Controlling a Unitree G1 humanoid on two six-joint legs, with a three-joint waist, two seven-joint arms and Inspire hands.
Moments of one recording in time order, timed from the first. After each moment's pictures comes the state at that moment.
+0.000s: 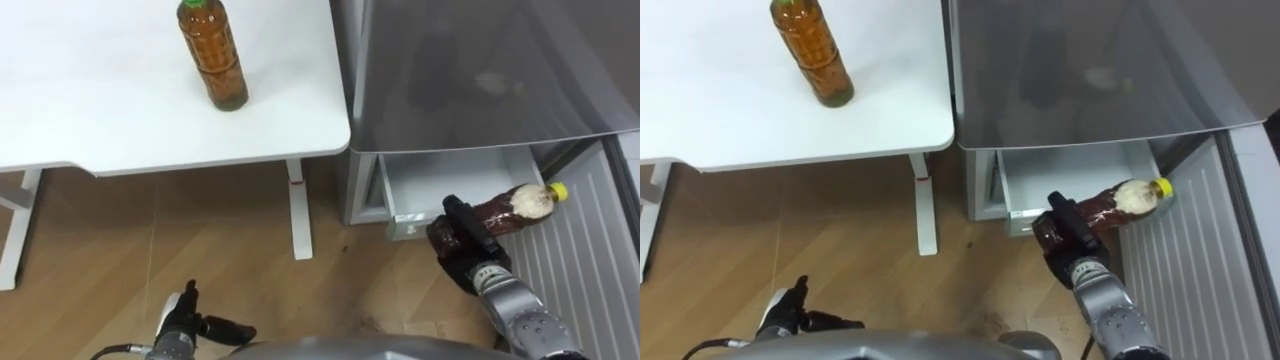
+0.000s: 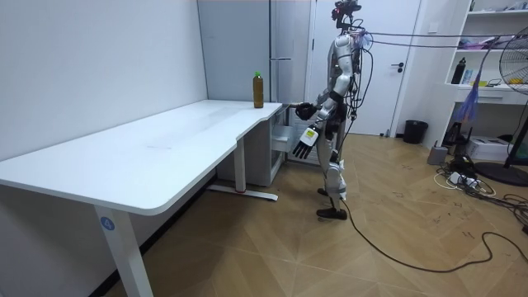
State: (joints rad) left arm 0.25 0.23 -0.19 0.79 0.05 0.10 0.17; right arm 0.14 -0.27 0.16 0.61 1.45 0.05 -0.13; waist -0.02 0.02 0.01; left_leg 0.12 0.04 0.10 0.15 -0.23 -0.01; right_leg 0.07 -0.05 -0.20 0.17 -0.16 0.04
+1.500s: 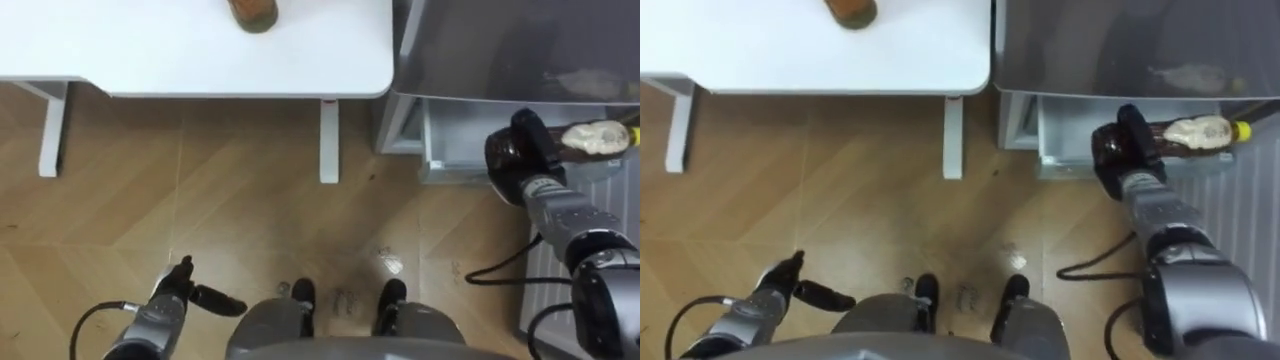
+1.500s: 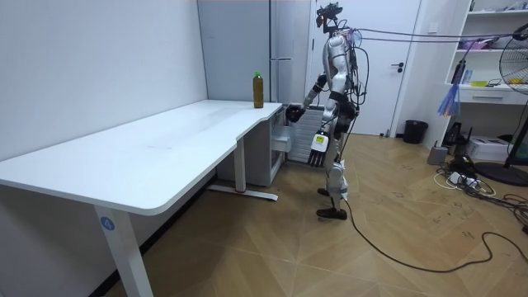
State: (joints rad) left arm 0.02 0.25 -0.13 1.02 0.08 0.13 0.07; right arm -0.47 -0.40 -0.02 1.28 1.56 0.12 0.02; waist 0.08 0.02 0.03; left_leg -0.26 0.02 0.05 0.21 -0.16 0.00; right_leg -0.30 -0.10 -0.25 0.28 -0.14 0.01
